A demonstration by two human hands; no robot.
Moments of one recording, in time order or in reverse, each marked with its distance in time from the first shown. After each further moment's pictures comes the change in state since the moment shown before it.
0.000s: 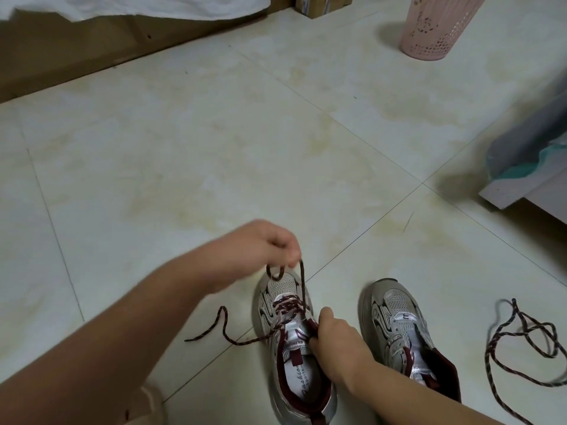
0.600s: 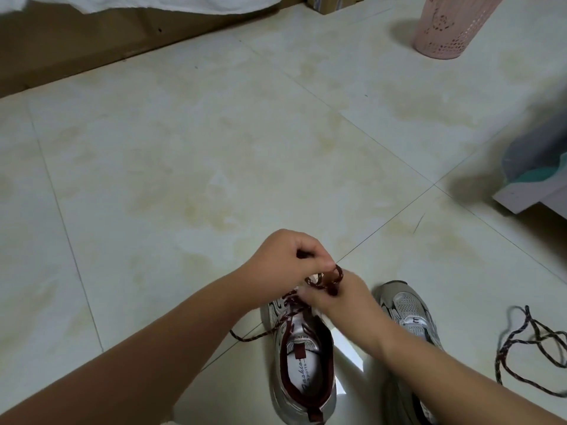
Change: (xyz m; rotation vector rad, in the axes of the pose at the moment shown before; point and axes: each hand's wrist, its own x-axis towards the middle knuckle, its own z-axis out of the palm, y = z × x) left_hand 0.011 -0.016 0.032 -0.035 0.215 0.072; right_hand -0.009 -0.032 -0.055 0.621 0.108 -0.272
